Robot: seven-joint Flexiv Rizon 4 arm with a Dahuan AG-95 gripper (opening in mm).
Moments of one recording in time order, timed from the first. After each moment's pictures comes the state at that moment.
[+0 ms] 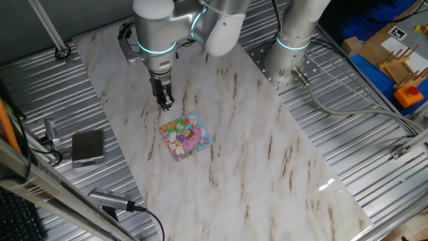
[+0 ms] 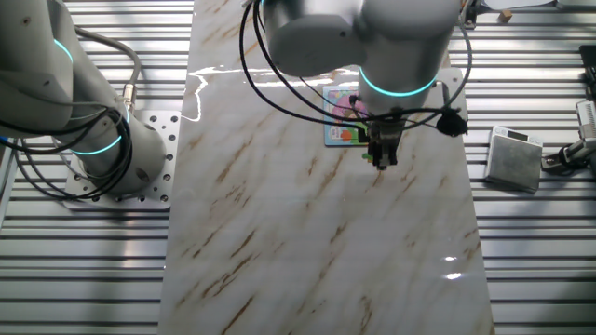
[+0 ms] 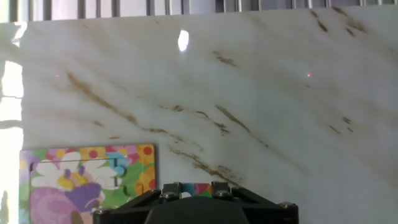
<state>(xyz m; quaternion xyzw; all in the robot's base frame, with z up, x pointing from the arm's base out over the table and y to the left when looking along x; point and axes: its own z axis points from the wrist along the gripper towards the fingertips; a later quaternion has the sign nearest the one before) 0.517 -0.007 0.055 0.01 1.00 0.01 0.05</state>
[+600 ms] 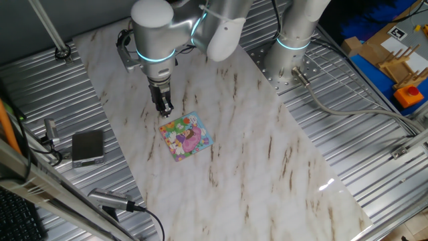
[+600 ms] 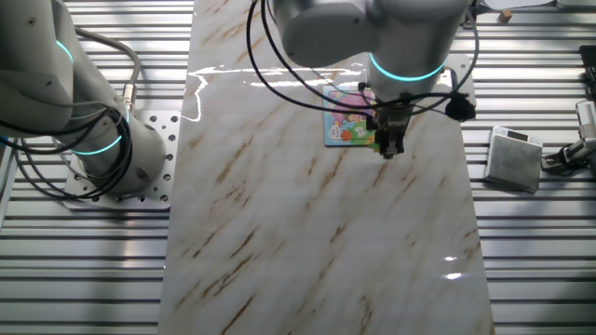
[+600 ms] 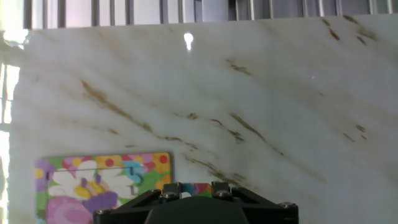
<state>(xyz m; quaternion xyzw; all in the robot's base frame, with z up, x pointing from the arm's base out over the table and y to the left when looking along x) 0.532 0.014 0.051 0.01 1.00 0.01 0.05</state>
